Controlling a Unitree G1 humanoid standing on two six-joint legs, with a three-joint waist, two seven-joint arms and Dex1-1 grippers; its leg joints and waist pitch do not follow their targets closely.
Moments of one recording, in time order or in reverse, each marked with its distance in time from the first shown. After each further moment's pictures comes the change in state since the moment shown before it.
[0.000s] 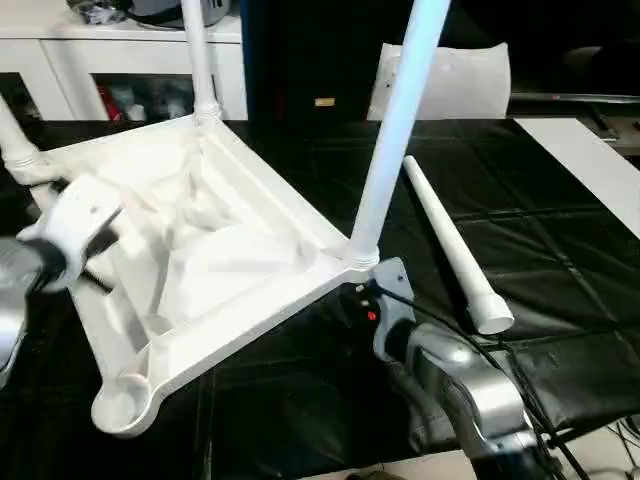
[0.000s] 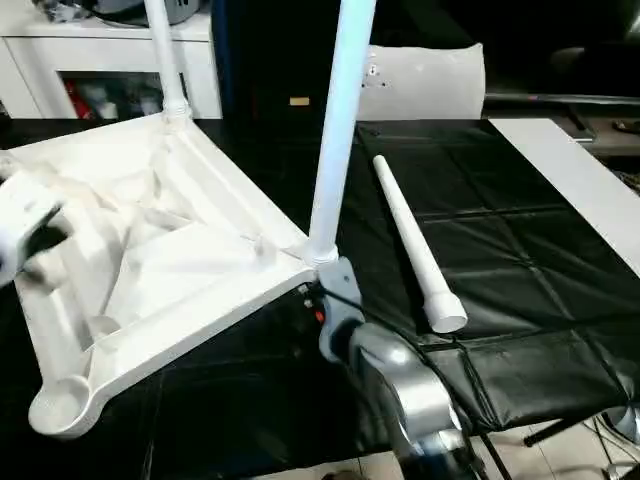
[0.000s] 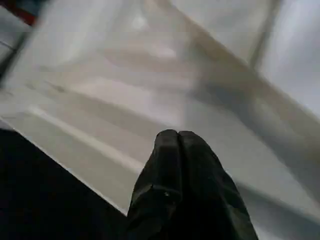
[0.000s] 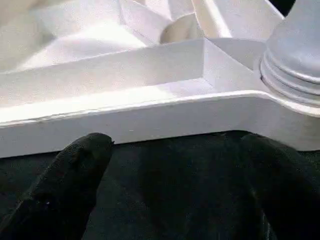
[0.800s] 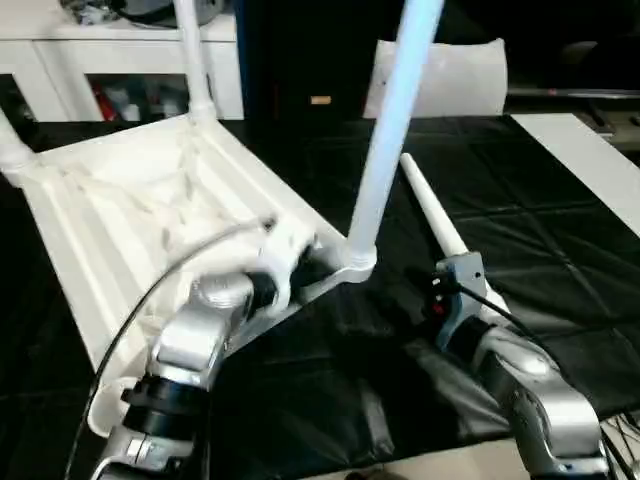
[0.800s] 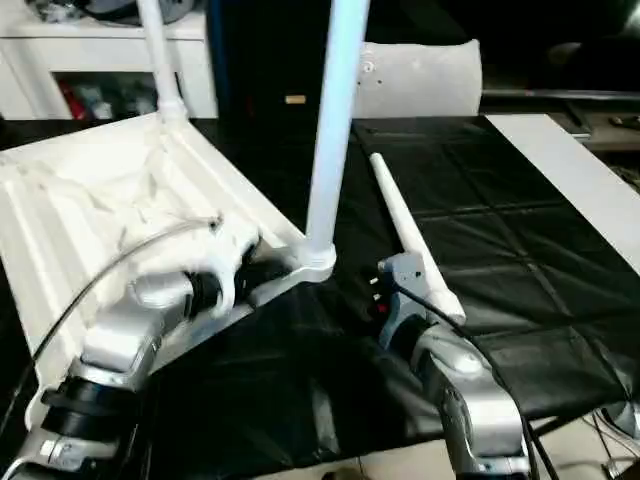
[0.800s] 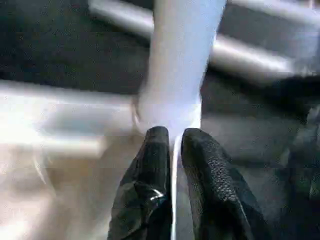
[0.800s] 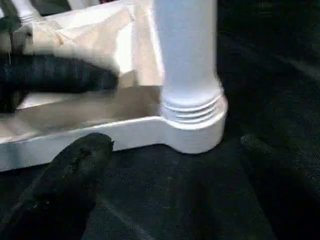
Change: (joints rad) left arm -0.199 -0.675 -0.171 0.073 -0.179 -0.100 0.030; right arm 0.160 -0.118 -0.189 -0.228 0.116 -0.033 0.143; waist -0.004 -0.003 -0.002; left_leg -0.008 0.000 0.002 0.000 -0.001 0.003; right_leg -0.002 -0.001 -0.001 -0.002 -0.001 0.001
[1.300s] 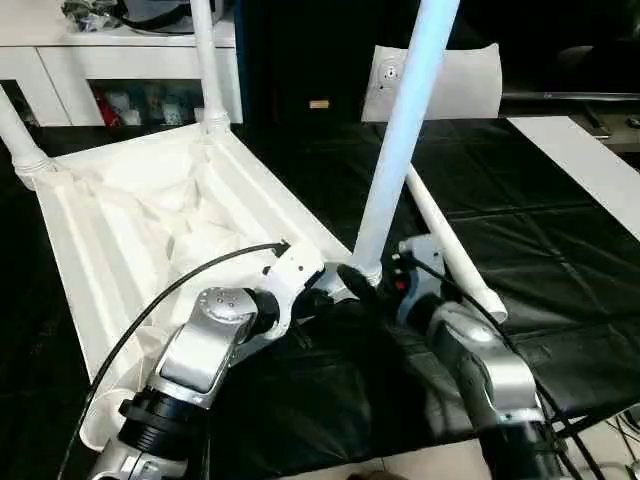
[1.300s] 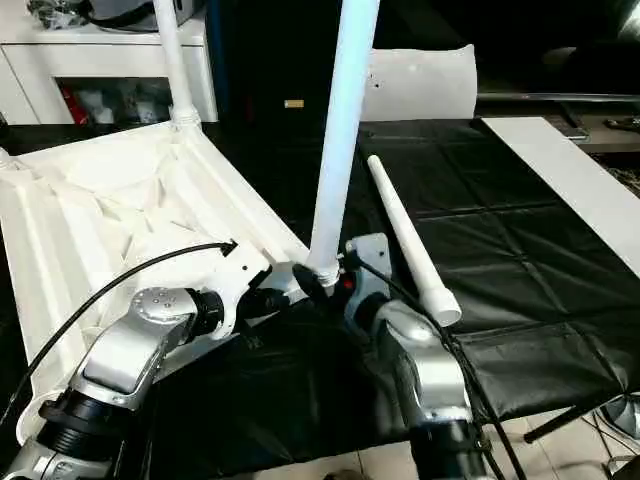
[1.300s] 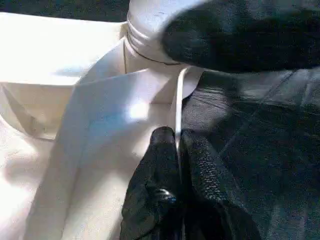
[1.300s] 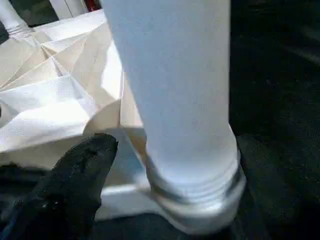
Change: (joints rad) left arm 0.069 0.033 -0.129 0.026 0.119 0.069 -0.037; right arm -0.176 0.125 0.011 0.284 -0.068 -0.109 -0.071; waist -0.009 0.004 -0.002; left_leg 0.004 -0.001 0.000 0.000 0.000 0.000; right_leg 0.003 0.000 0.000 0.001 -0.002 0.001
